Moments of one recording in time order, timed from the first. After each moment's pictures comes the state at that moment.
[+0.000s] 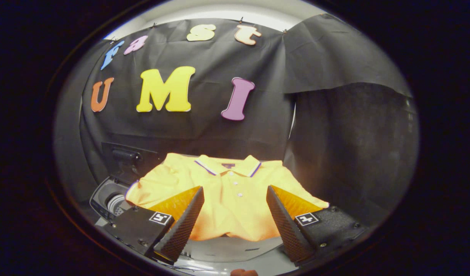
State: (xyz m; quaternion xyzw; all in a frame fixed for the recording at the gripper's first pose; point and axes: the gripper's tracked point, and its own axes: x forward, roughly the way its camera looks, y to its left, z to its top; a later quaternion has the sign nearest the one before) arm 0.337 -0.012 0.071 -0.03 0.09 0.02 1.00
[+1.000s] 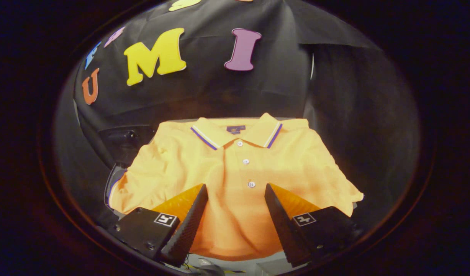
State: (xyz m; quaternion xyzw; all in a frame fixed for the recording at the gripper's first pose) arm 0.380 0.002 0.034 0.00 0.30 0.07 0.95
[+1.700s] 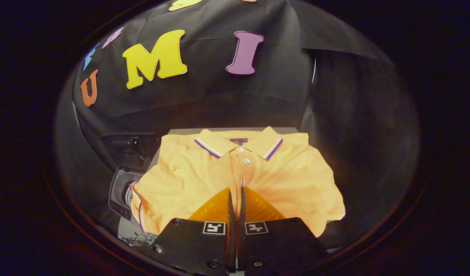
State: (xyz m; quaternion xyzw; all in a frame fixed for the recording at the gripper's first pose) arm 0.382 0.009 0.090 -0.02 0.28 0.04 0.96
